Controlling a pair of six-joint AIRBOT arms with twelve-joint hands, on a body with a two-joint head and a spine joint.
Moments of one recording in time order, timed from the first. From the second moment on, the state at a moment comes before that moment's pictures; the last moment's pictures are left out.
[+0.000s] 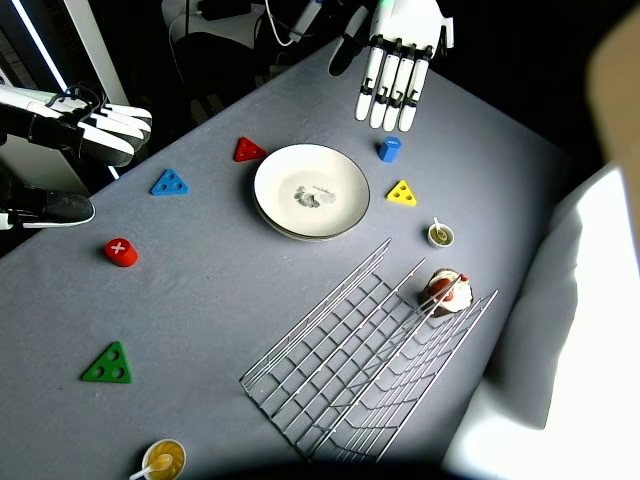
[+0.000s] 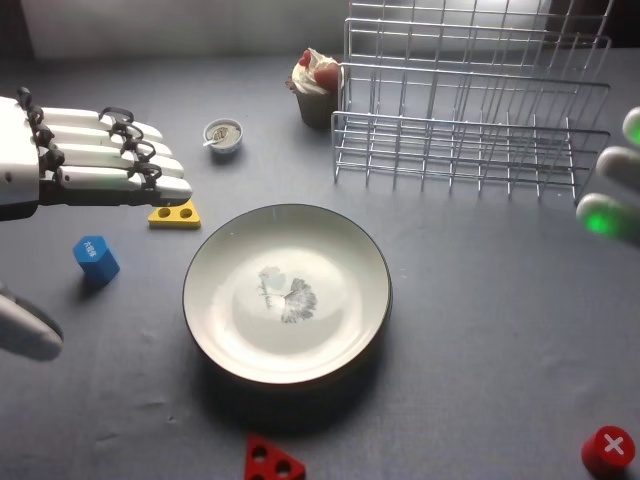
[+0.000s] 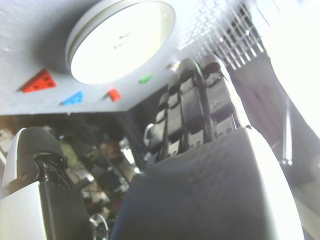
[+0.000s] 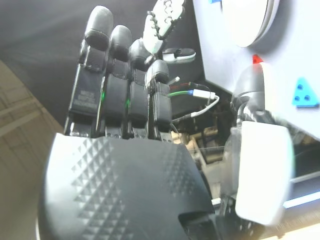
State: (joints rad) left arm 0.62 -0.87 1.48 1.09 -1.07 0.00; right arm -1.20 -0.69 0.90 -0.36 1.64 -1.70
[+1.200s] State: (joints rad) left arm 0.63 -0.87 1.48 1.07 -1.13 0.00; right arm -1.20 -0.69 0.90 -0.36 1.64 -1.70
